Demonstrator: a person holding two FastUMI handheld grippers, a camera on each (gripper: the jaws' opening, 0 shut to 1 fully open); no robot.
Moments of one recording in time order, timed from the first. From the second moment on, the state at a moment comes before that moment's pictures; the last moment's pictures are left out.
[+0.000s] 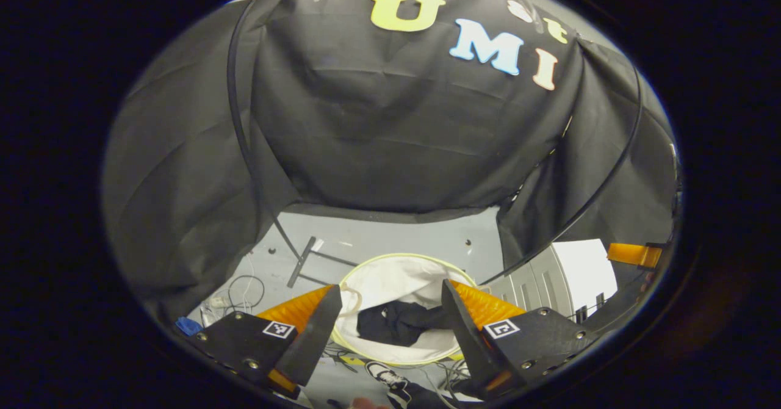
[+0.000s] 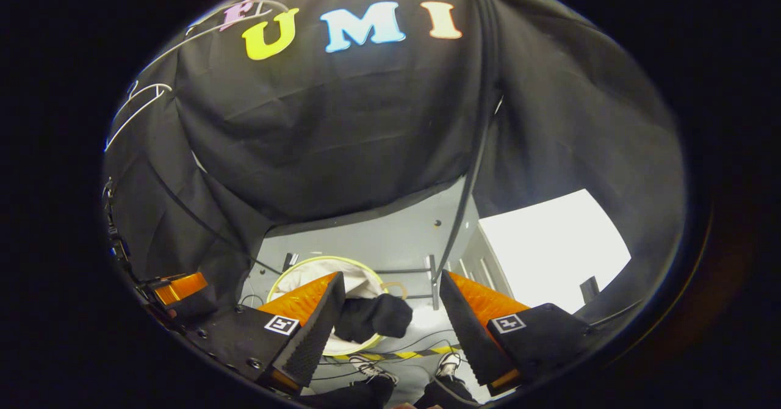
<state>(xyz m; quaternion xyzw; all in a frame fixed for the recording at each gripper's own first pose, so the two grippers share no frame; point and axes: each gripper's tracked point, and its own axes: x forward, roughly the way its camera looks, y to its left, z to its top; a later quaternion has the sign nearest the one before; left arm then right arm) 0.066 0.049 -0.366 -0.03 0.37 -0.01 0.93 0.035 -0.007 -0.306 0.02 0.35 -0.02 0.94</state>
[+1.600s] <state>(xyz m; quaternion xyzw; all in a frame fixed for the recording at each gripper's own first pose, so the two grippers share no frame) -0.007 -0.126 0.114 0.00 -0.09 0.01 1.00 0.018 -0.068 0.040 0.05 -0.06 0.05 1.00</state>
